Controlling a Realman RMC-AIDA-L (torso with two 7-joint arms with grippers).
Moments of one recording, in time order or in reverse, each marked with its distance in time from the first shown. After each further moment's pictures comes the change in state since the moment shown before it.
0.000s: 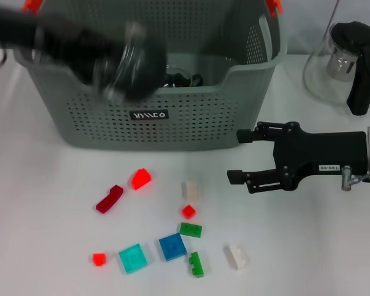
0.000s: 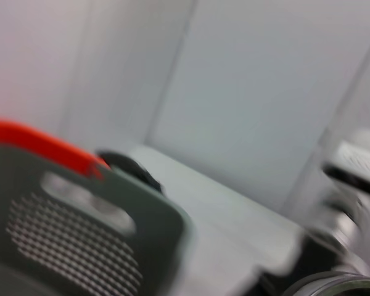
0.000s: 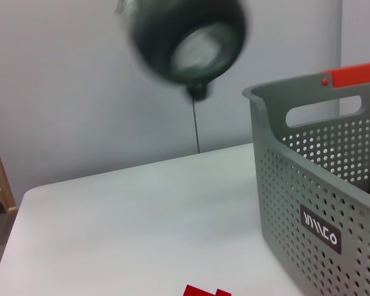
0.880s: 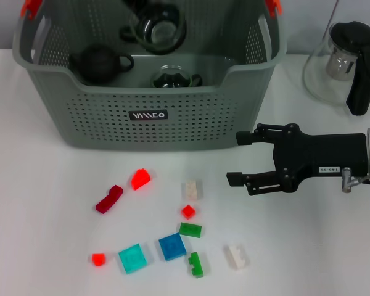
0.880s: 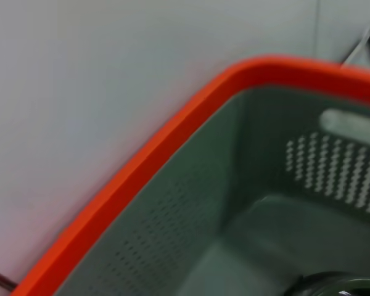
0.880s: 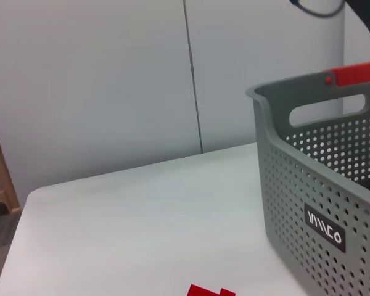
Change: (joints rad) left arm -0.348 -0.053 0.487 -0.179 0.603 -0.720 -0.290; right arm -0.003 0.001 -0.002 -0.002 0.000 -0.007 0.002
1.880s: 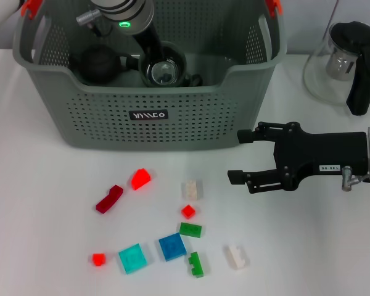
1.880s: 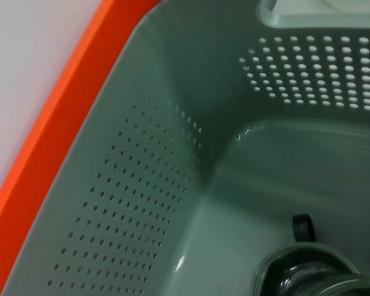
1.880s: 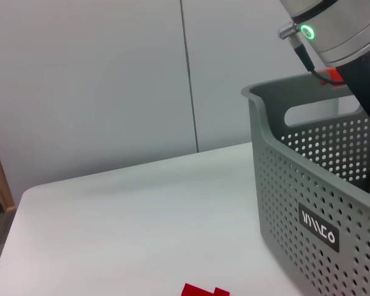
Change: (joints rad) left arm -0.028 -0.066 0.396 -0.185 0.103 -0.260 -0.053; right arm 0.001 -0.002 0.001 0.001 0.000 0.009 -0.004
